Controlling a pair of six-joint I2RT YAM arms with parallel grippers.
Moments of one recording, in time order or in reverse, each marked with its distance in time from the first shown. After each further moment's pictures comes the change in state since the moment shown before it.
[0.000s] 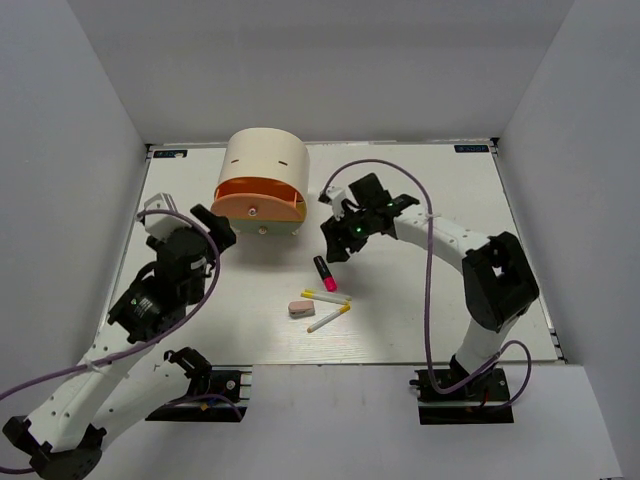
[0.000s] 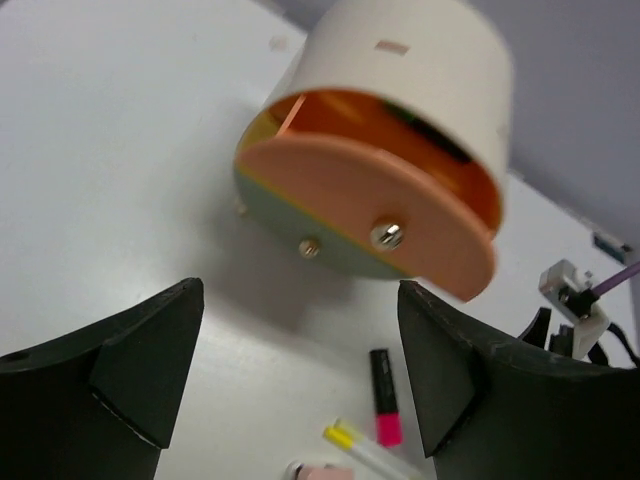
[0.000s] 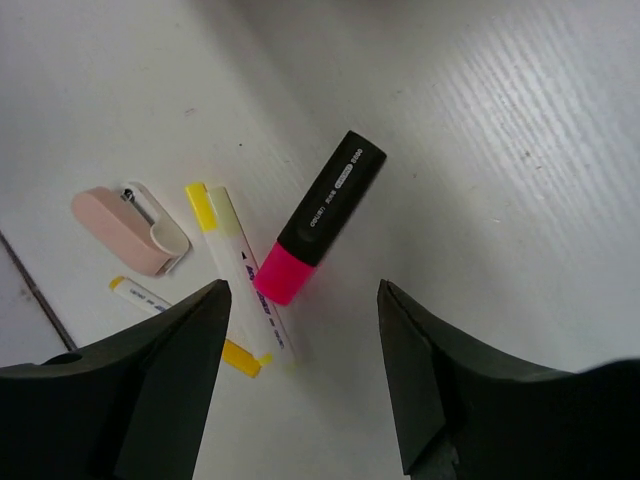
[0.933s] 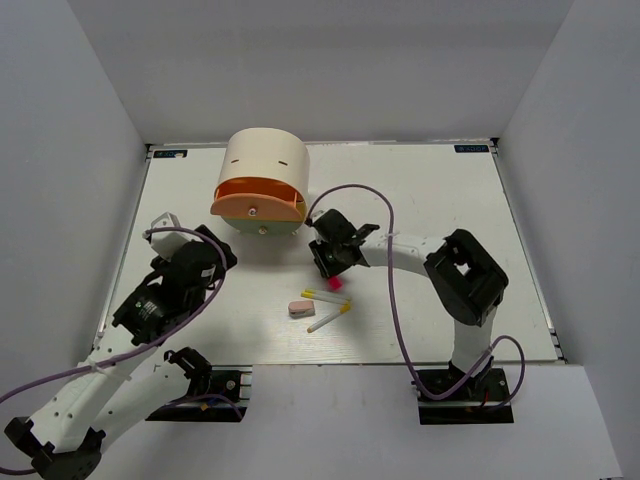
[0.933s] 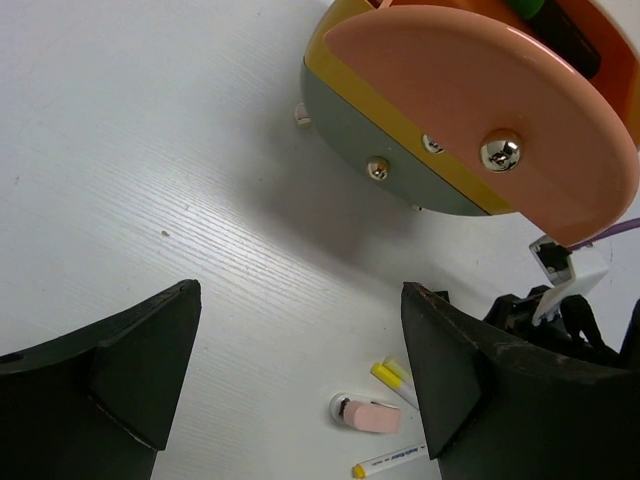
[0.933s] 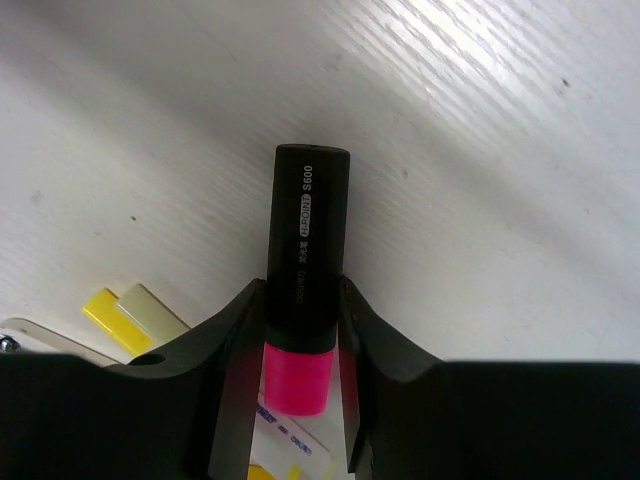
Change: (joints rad) left arm 0.000 -0.037 -0.078 -0.259 0.056 -0.208; right arm 0.222 0.154 -0.066 0.151 0.496 0.350
